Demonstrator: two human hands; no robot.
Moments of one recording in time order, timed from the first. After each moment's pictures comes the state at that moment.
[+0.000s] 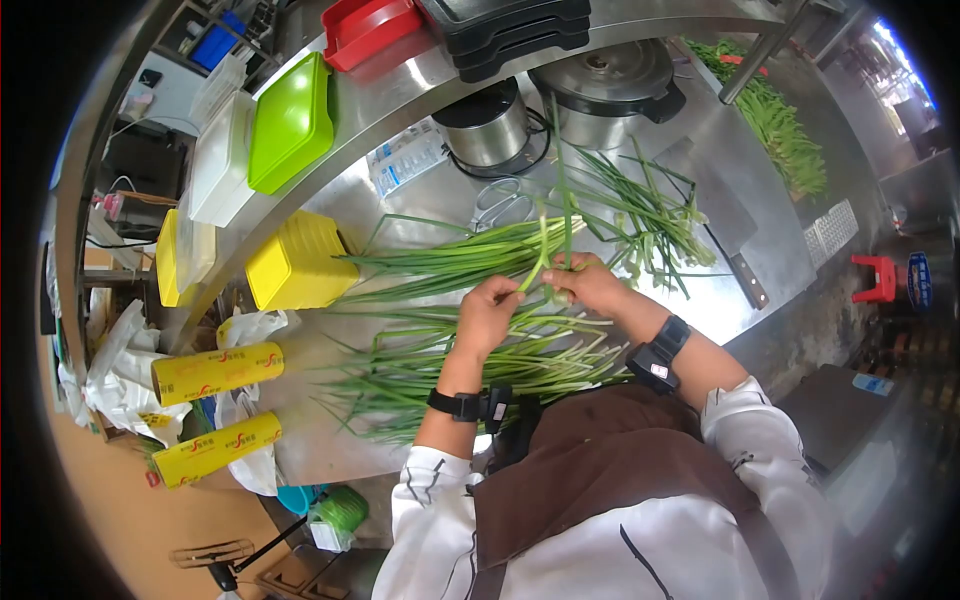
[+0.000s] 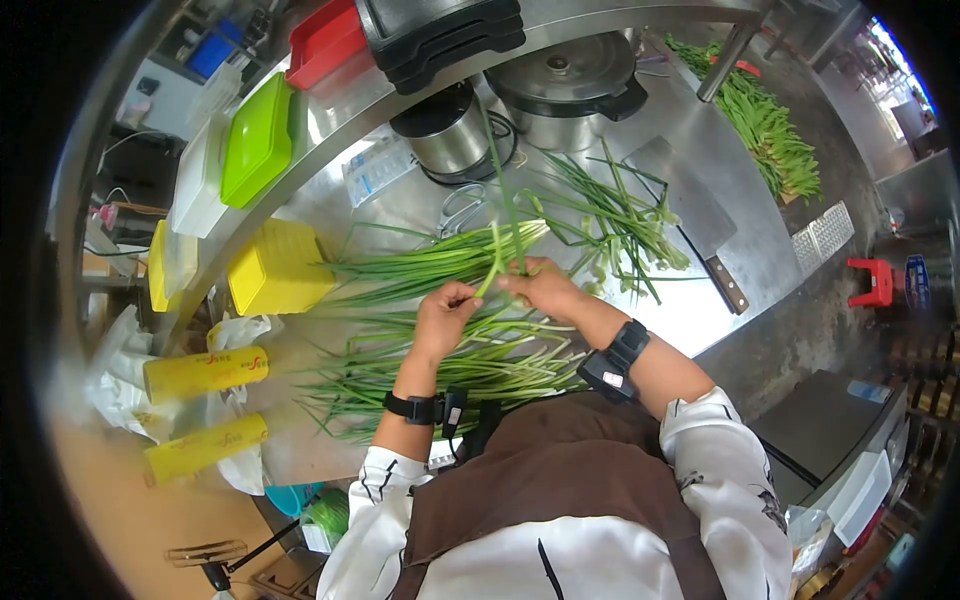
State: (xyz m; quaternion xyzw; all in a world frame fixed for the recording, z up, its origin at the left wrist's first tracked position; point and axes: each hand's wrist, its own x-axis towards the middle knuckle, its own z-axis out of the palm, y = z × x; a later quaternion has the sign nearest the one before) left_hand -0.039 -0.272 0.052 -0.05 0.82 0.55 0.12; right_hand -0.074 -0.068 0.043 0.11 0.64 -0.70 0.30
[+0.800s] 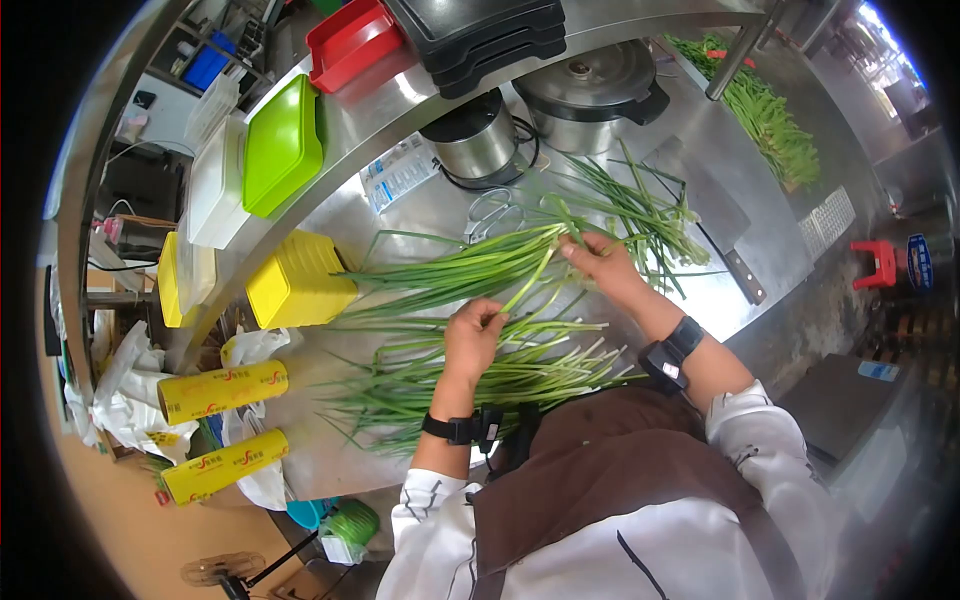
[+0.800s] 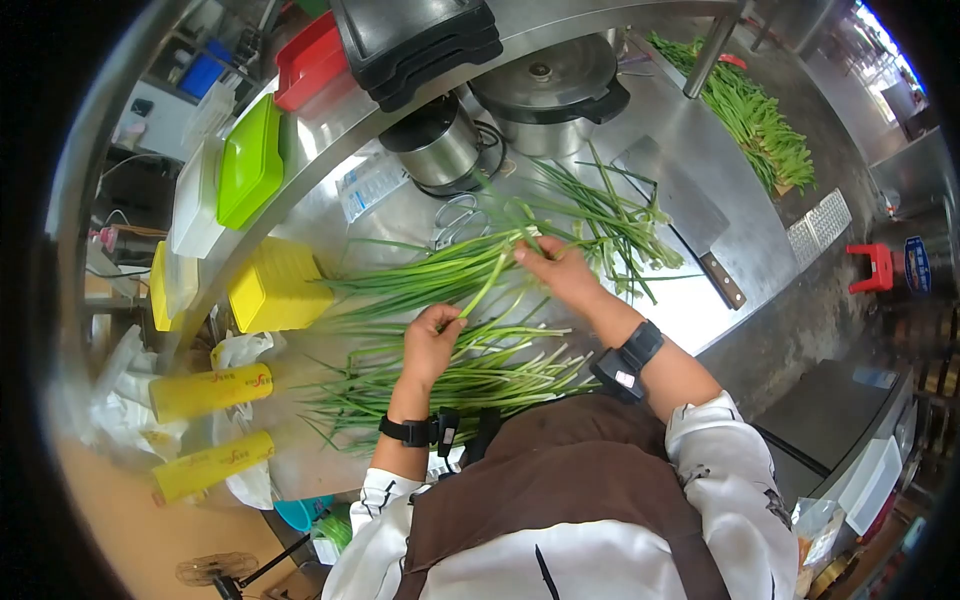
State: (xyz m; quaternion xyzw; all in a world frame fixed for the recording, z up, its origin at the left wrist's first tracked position) left_hand -0.021 -0.285 0.060 -0.03 0.88 0.47 0.05; right_hand -0.080 -0.039 0.062 0.09 0.66 -0.73 0.15
